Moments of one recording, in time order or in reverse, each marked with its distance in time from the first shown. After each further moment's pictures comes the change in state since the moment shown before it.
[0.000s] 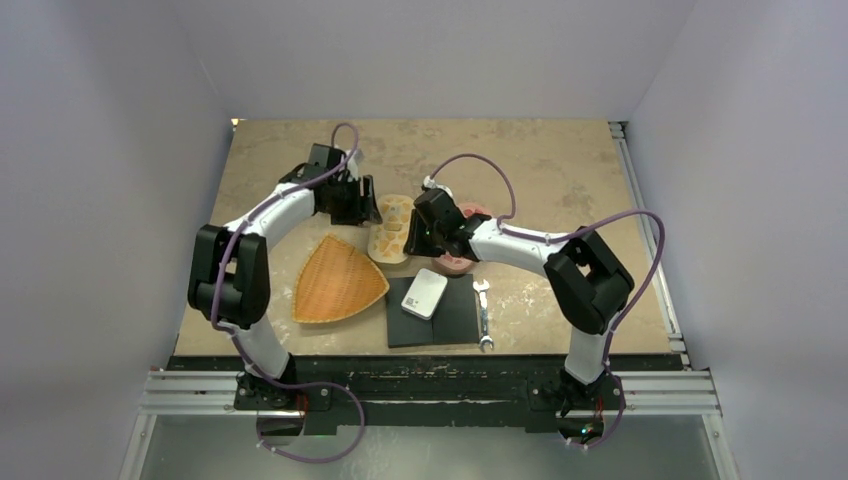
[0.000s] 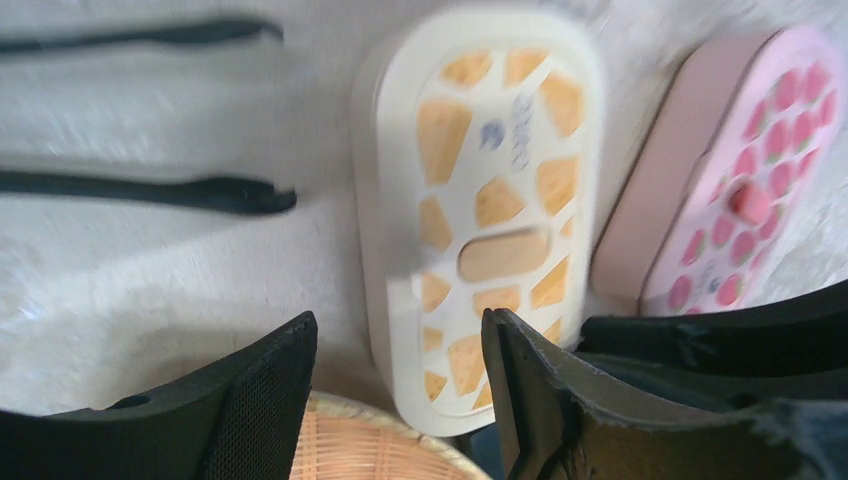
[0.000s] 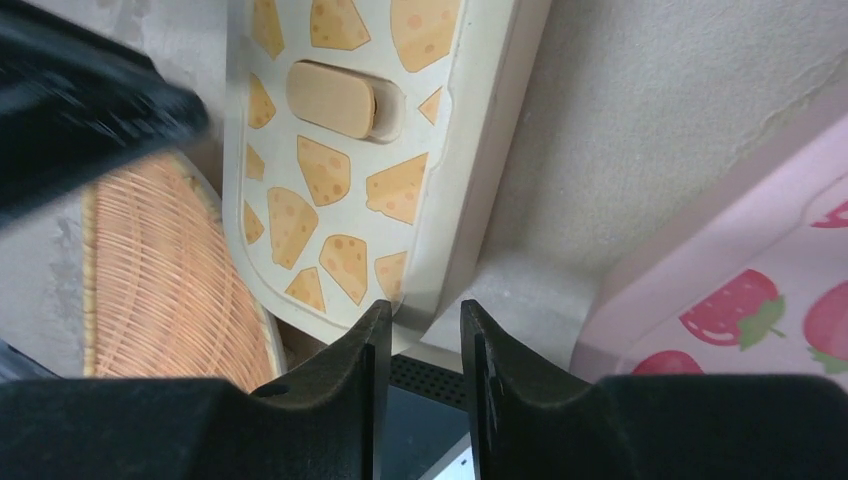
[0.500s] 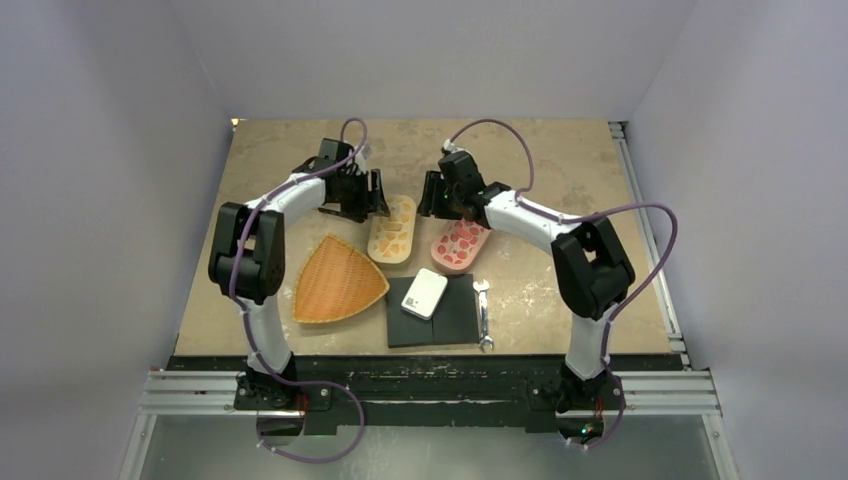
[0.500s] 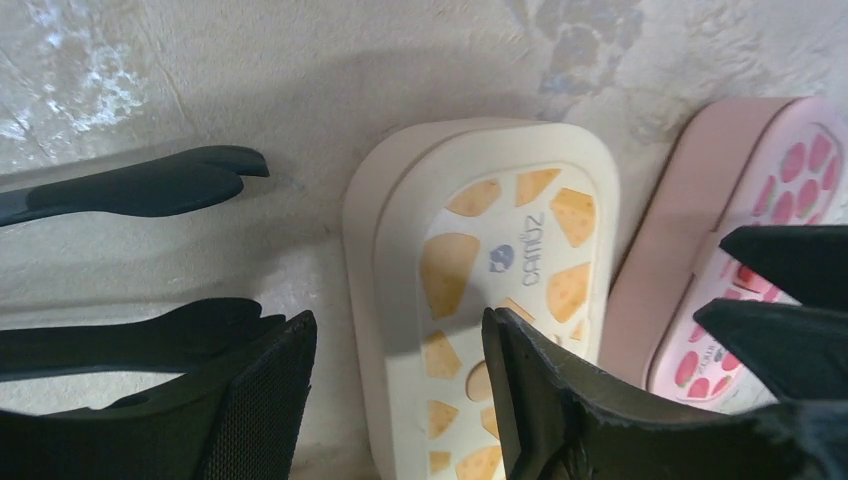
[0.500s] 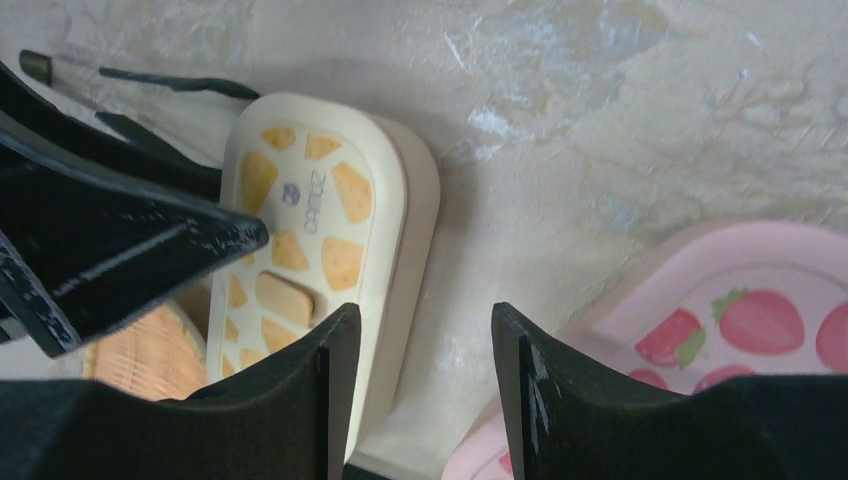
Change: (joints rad) left arm 0.007 0.172 0.165 0.060 0.047 -0.003; right arm -0.170 0.037 0.169 -0.069 -0.025 -0.156
